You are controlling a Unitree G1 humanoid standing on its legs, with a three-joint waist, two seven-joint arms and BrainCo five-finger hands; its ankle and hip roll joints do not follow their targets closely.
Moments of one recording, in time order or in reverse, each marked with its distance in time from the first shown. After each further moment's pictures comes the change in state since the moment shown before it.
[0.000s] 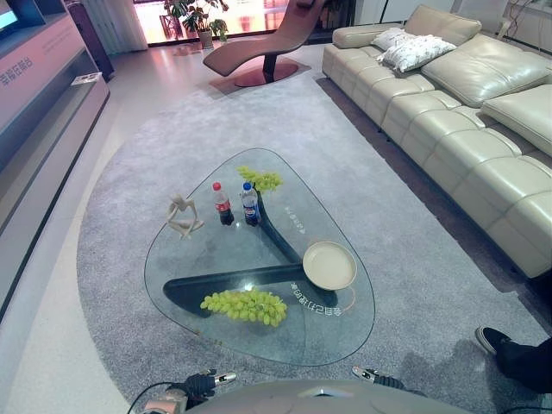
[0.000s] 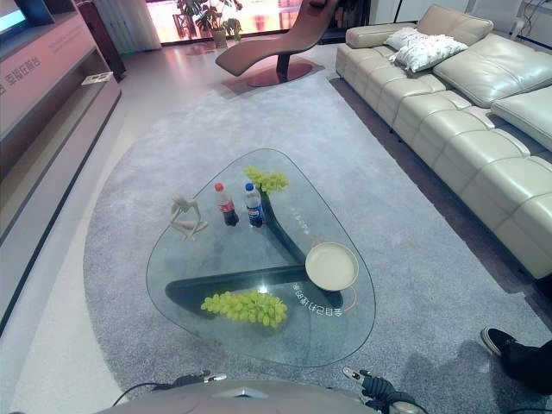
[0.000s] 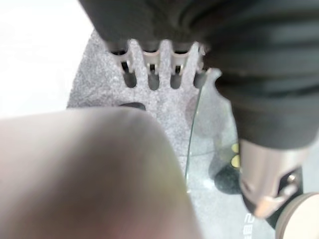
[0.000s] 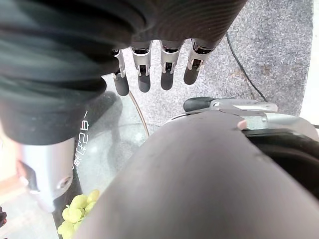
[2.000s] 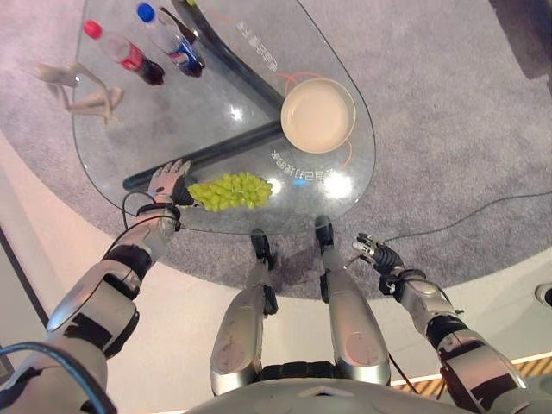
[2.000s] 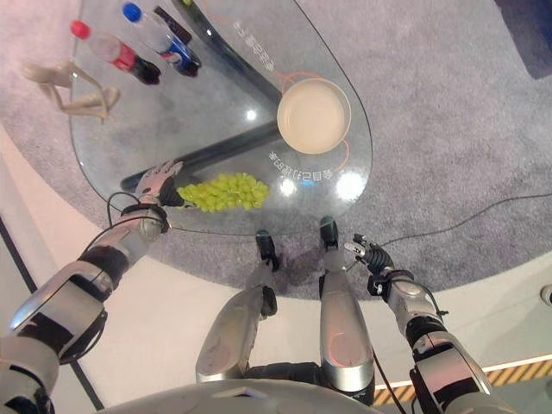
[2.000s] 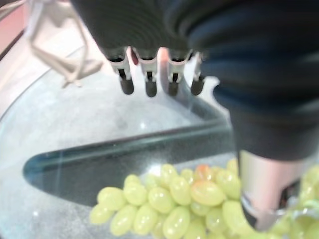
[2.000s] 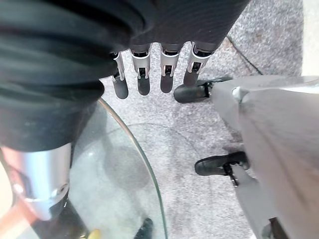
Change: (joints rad) left arm -0.792 0.368 -0.406 -0.205 0.725 0.033 0.523; right arm -0.415 -0.166 0.101 -0.244 0.294 -0.112 0.087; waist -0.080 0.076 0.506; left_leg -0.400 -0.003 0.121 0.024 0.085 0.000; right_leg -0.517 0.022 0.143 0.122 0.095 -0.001
